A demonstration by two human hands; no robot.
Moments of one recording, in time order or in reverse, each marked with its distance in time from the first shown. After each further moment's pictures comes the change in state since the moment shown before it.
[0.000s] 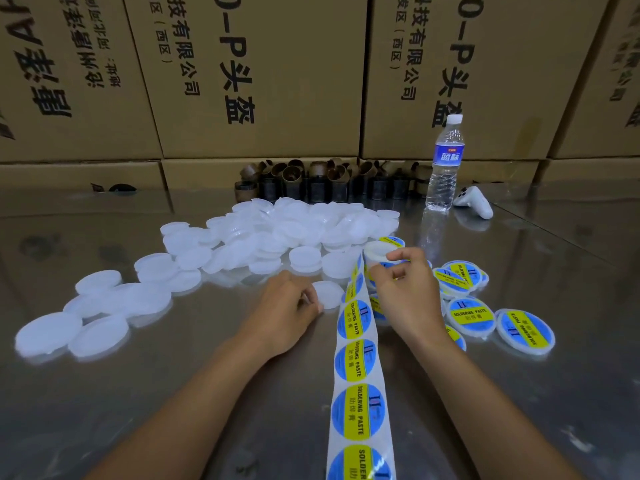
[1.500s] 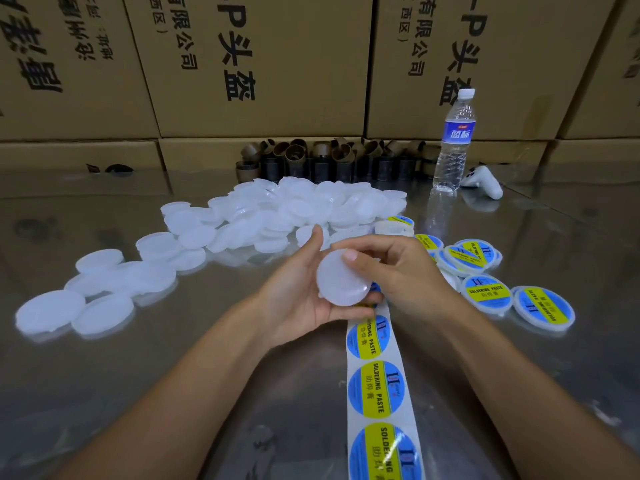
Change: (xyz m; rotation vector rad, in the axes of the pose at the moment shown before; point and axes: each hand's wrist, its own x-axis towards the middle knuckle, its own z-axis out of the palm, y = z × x) left_hand -0.008 0.021 -0.013 -1.513 -0.560 -0.276; right_hand -0.018 -0.021 0.001 0.286 -0.560 -0.065
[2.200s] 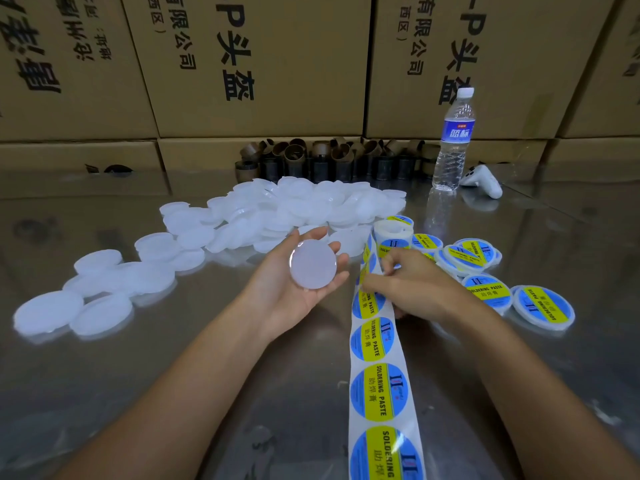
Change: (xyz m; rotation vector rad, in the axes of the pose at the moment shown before) left_hand 0.004 0.003 -0.009 -0.308 0.340 0.171; right_hand 0.002 -0.001 -0.017 -0.500 0.074 0.428
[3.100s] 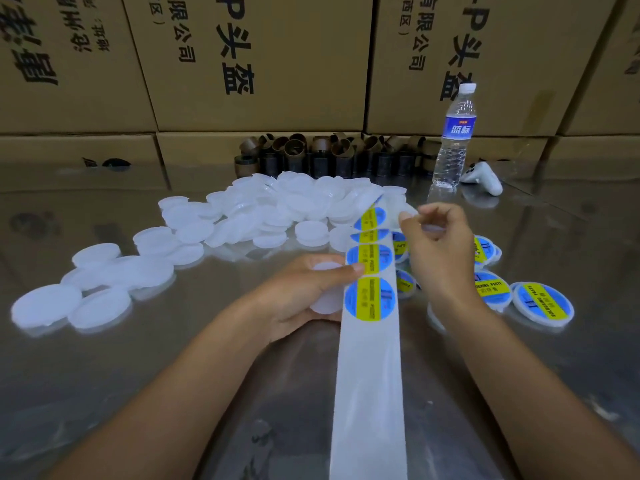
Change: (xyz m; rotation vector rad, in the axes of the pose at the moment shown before) left_hand -0.009 -0.010 0.003 0.671 -0.231 -0.055; right_hand 0.016 0.007 0.001 0.464 0.663 -0.293
